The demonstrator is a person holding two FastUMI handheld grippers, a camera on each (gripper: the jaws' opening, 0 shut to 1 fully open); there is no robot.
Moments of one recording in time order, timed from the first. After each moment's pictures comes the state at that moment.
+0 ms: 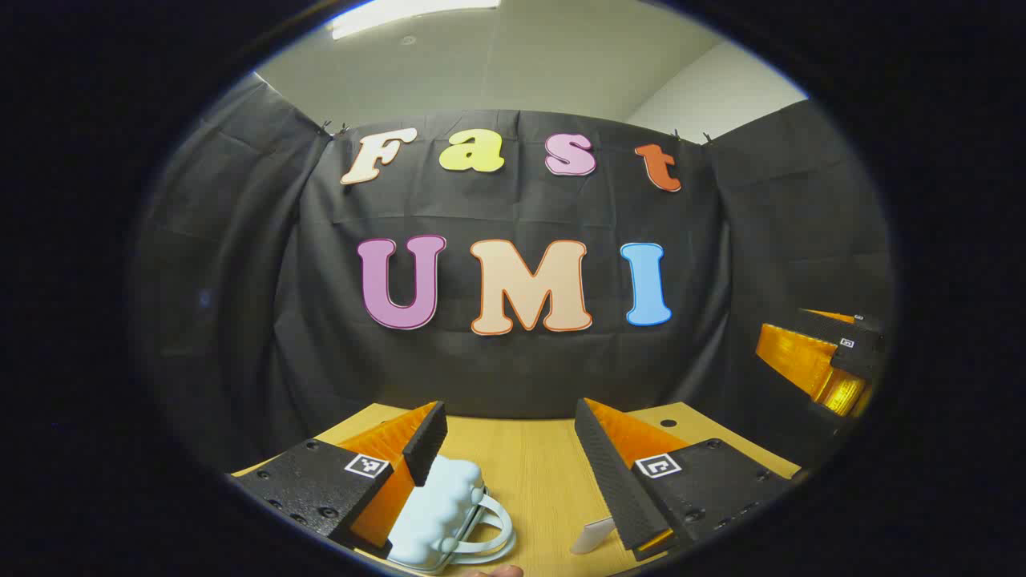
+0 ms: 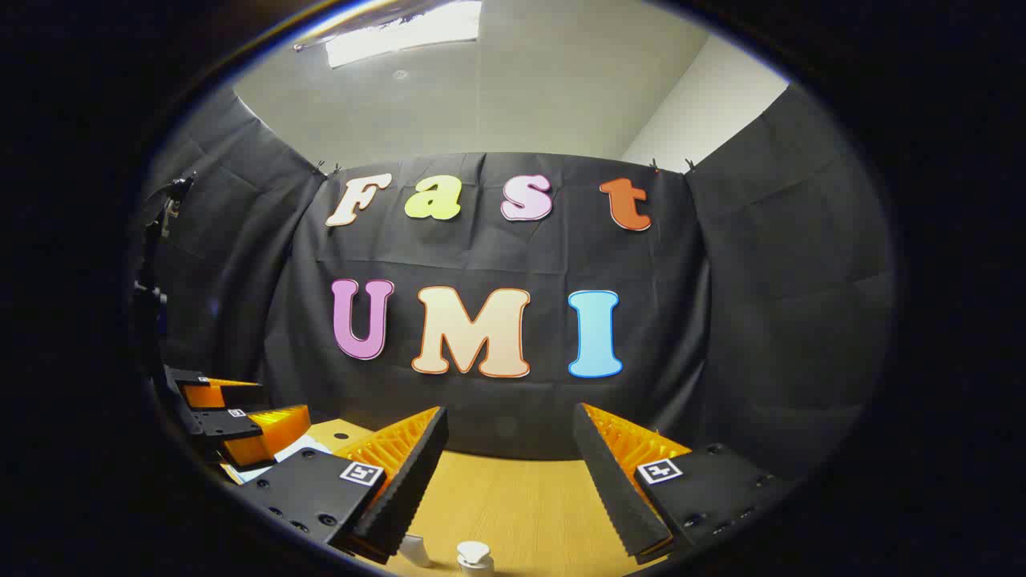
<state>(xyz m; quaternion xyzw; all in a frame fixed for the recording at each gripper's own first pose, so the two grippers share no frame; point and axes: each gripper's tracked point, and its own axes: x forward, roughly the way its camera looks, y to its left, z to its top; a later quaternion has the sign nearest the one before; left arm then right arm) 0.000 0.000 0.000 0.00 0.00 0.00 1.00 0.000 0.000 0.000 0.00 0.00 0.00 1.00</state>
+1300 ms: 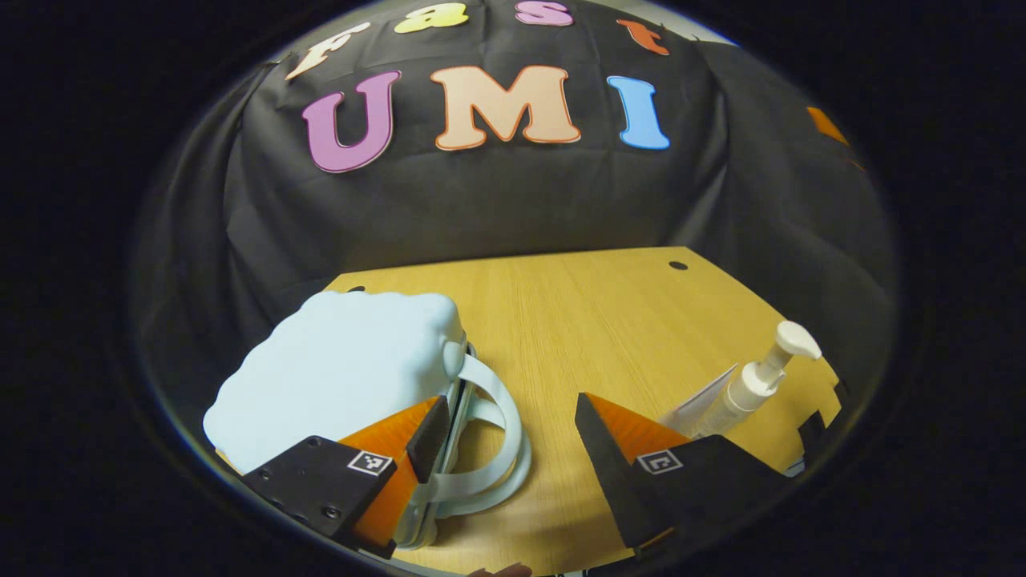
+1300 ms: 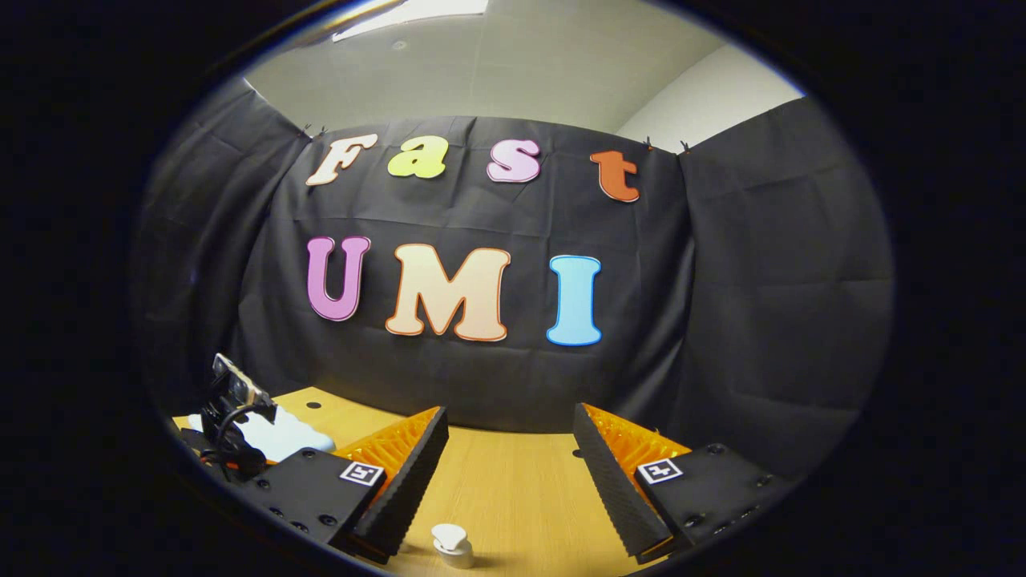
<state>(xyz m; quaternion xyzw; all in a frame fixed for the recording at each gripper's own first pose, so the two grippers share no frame) 0.018 0.000 -0.240 0.03 0.29 -0.05 0.96 0.013 -0.012 -0.048 -0.04 0.07 -0.05 1.00</state>
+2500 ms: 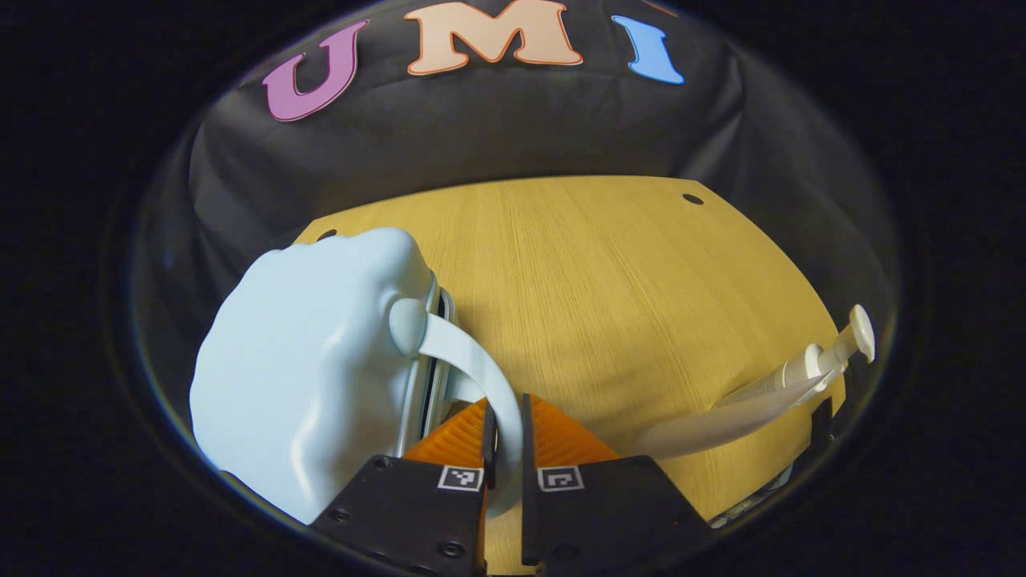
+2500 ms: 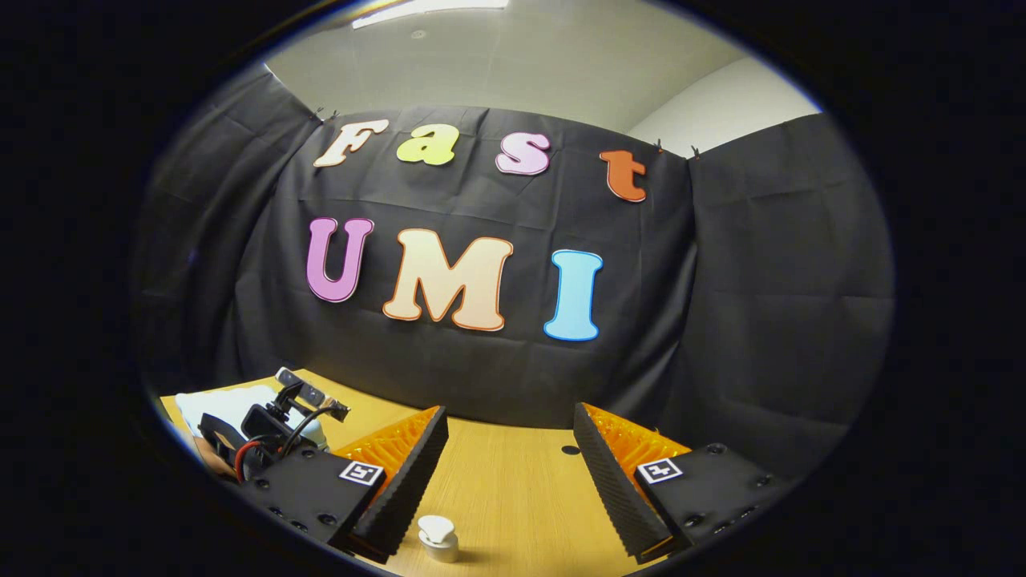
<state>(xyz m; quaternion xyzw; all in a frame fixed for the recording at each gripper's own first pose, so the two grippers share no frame) 0.033 0.001 -0.291 0.04 0.43 -0.06 0.90 0.013 -0.010 -0.057 -0.06 0.07 -0.04 0.99</state>
